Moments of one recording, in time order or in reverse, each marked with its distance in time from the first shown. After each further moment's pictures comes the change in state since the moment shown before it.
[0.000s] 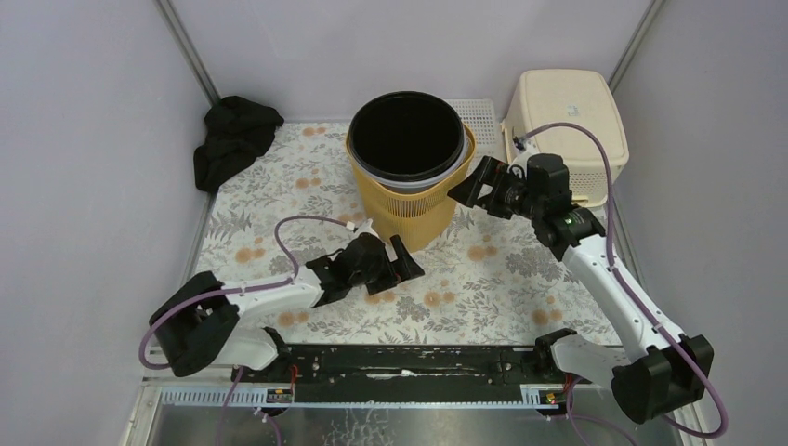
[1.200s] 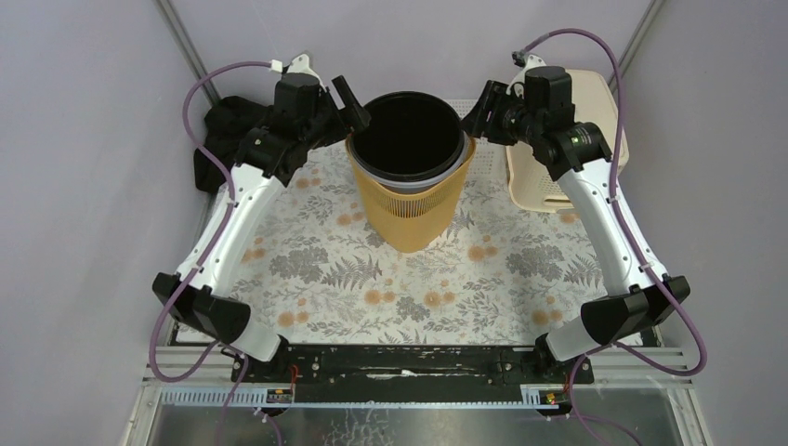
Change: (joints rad) left arm 0.494 0.131 1.184 -0.772 -0.104 0.526; right arm 0.000 0.399 0.818 -0.390 0.193 -0.203
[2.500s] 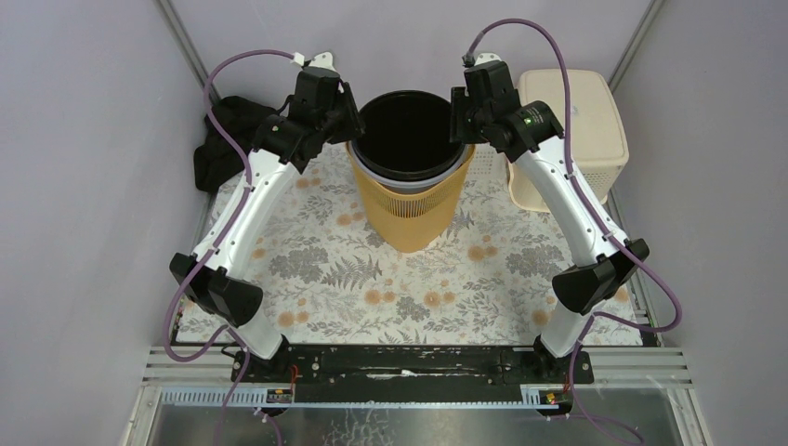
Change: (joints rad) left arm -0.035 0.150 0.166 -0.116 -0.047 0.127; right arm 0.192 0.240 0.300 -0.258 0.389 -0.150
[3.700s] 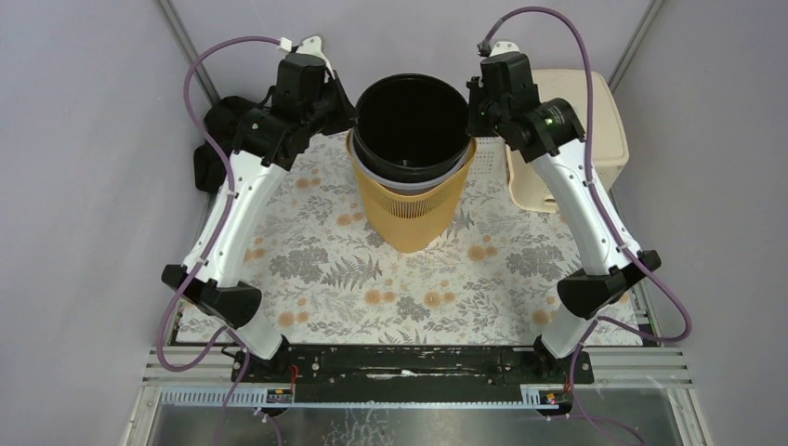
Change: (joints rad) left arm -0.003 -0.005 0.151 -0.100 0.037 -0.015; right arm -0.007 -0.021 0.082 -0.053 0.017 -0.004
